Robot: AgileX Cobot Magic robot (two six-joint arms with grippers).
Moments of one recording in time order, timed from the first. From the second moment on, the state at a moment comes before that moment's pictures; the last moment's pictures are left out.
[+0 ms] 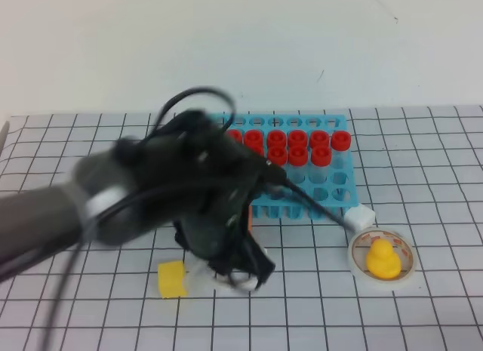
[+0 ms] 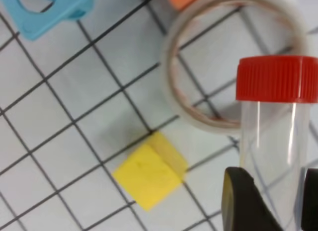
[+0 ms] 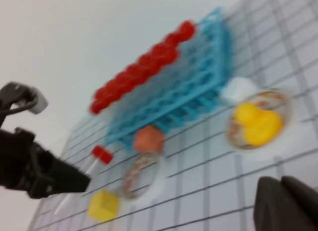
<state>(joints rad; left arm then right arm) -0.70 1.76 -1.35 0.23 0.94 -0.30 -0.02 -0.01 0.03 0.93 0.40 -0.19</state>
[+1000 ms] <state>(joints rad) -0.64 1.15 -0.54 0.16 -0.50 -0.34 0.01 0.88 -0.50 1.63 0.89 -1.45</state>
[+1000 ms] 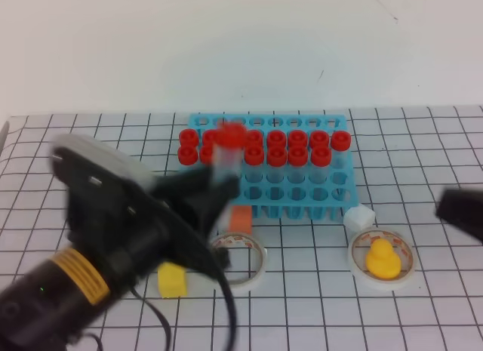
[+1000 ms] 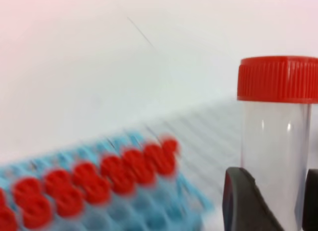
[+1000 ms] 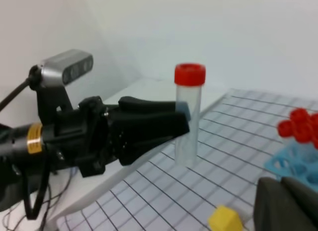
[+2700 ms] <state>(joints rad) -0.59 1.16 -0.54 0.04 -0.74 -0.31 0.55 1.65 -1.32 1.68 0.73 -1.63</state>
